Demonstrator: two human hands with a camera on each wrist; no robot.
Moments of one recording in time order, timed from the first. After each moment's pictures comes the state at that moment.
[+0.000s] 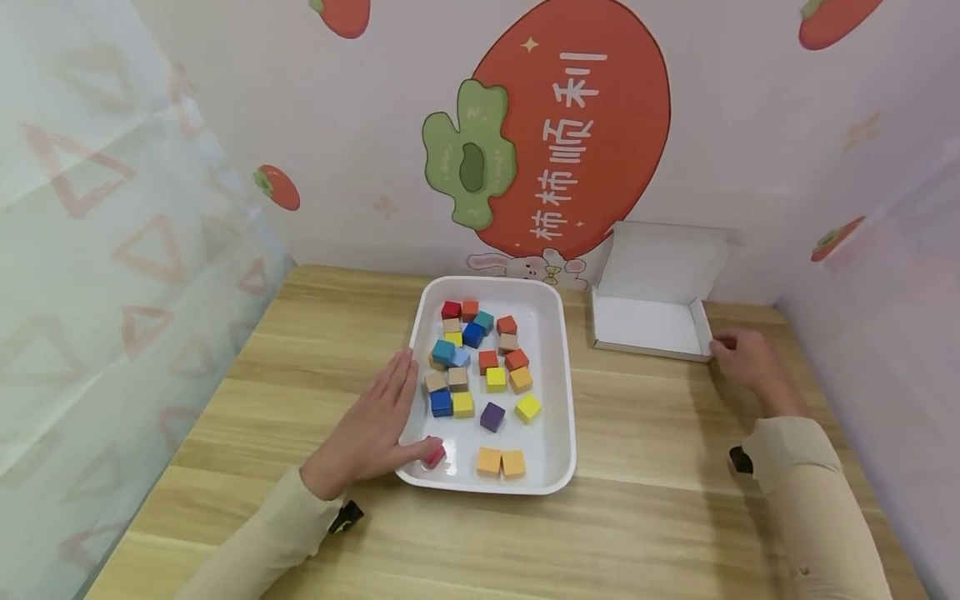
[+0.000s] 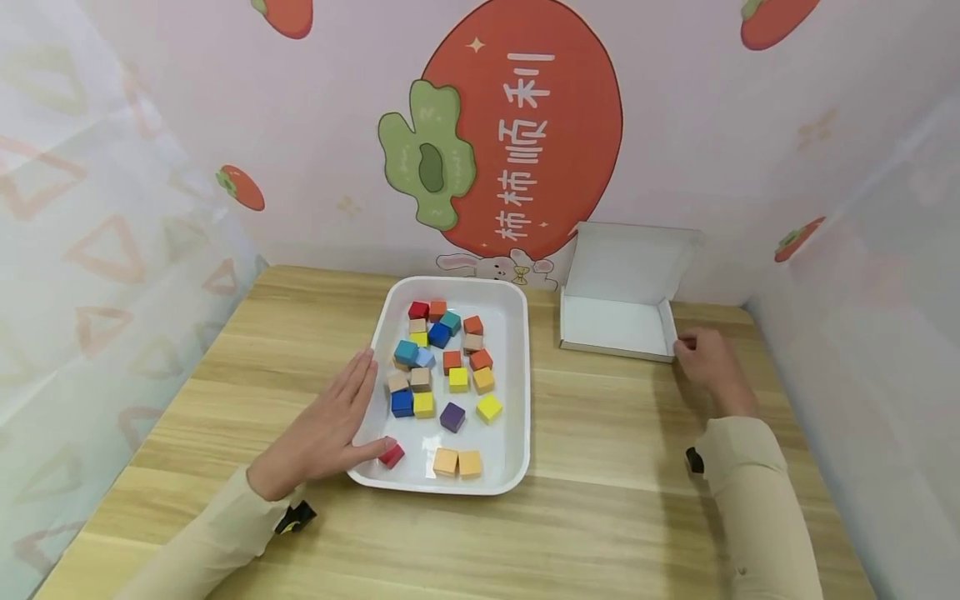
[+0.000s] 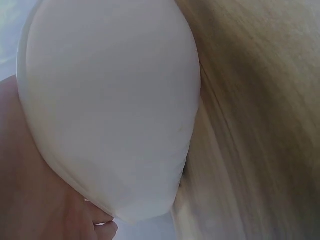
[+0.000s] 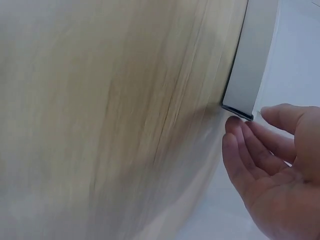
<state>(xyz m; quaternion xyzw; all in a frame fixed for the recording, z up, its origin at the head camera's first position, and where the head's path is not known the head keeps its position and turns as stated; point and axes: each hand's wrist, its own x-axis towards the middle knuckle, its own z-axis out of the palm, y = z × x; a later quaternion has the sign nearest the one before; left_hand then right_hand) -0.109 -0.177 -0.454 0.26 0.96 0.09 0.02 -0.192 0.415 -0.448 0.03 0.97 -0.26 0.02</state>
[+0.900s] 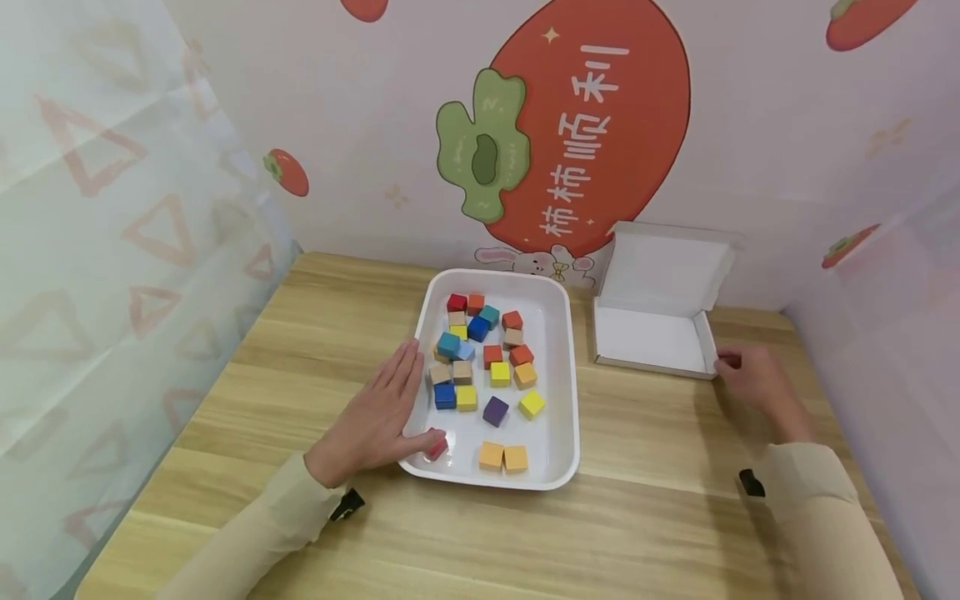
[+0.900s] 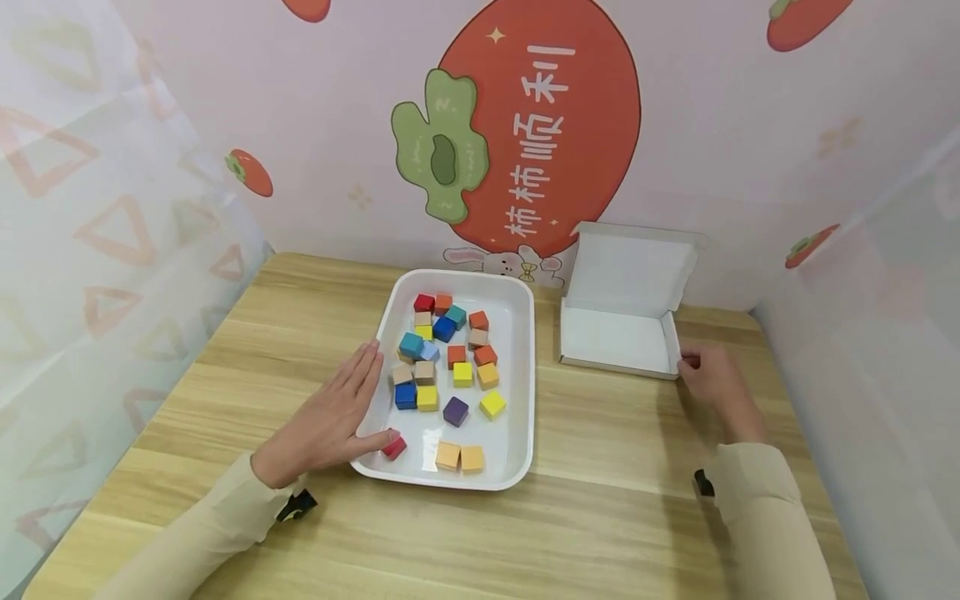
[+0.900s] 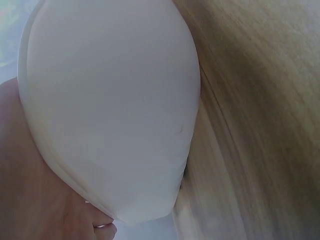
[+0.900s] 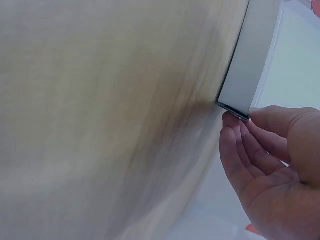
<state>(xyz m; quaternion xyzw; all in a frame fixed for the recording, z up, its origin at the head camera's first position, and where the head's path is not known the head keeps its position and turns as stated) -0.108 -0.177 -0.451 0.26 0.96 0.08 0.02 -0.177 0.408 -0.449 -0.01 0.97 -0.23 0.02</state>
